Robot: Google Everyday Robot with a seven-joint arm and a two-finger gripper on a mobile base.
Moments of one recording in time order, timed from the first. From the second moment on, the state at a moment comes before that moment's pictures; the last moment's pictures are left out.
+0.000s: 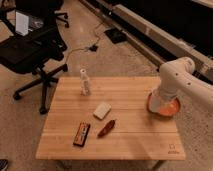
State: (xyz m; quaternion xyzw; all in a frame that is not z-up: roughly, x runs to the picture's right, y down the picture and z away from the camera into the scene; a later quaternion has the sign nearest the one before) arm 0.305 0.066 0.763 -0.30 -0.01 -0.15 0.94
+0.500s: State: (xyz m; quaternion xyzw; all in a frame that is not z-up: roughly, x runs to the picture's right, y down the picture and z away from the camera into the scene) arm 0.297 0.029 0.760 -0.29 -0.03 -0.15 0.95
